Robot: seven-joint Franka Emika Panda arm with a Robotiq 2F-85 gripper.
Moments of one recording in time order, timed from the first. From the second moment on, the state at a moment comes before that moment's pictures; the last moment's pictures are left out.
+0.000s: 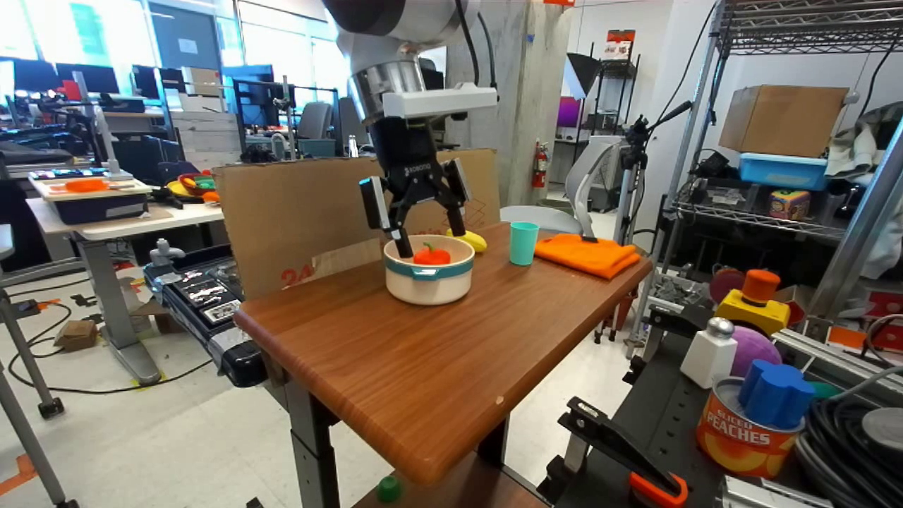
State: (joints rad) arm 0.16 0.68 0.01 -1.57 -0.07 1.90 0.26
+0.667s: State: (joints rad) arm 0.18 0.32 0.04 -1.94 -0.07 2.04 0.24
